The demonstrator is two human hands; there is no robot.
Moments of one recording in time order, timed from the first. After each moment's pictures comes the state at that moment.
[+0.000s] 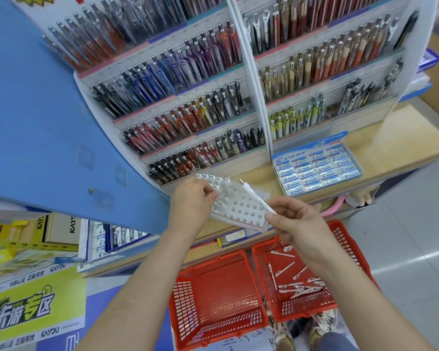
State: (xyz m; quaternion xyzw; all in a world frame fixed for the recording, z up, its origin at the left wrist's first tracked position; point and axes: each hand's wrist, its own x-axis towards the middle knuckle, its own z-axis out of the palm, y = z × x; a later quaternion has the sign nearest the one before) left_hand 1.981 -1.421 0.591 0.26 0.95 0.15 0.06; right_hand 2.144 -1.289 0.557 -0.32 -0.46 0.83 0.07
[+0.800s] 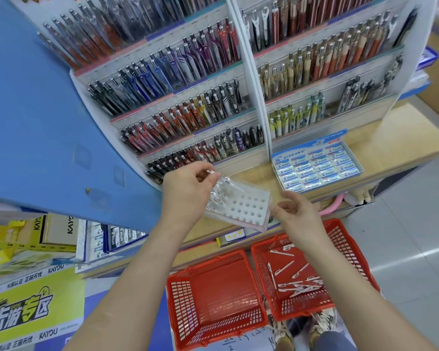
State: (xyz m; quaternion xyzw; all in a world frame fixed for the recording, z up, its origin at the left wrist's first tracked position) left_hand 1.984 -1.410 0.625 0.23 0.91 0.35 0.05; right_hand 2.129 -1.284 0.520 -0.42 -0.63 0.65 0.08
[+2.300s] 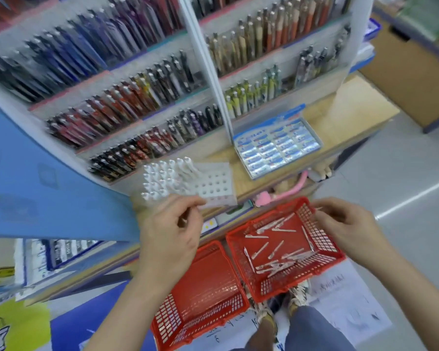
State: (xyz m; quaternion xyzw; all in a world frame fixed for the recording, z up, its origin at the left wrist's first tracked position) left_hand 2.052 -1.436 0.590 0.33 0.86 0.38 0.08; right_hand 2.249 -1.232 0.523 -0.43 -0.75 0.49 0.04
